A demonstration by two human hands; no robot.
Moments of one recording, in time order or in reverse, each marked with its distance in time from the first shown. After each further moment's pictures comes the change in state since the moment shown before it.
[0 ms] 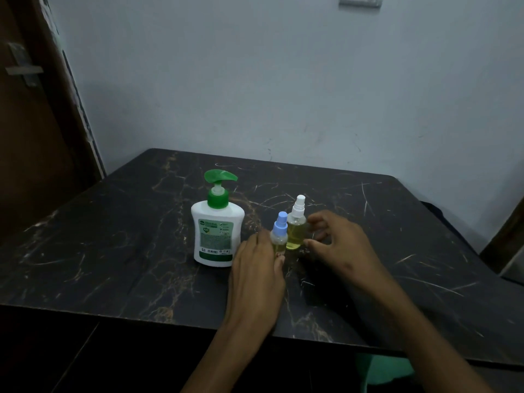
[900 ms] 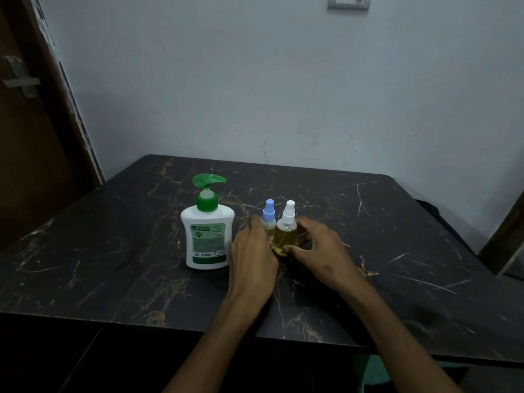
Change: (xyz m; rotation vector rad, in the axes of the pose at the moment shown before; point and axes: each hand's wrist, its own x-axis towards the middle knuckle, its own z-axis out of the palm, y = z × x) left_hand 0.039 -0.004 0.024 0.084 0.013 -0.081; right_hand 0.005 0.010 0.025 0.147 -0.018 -0.095
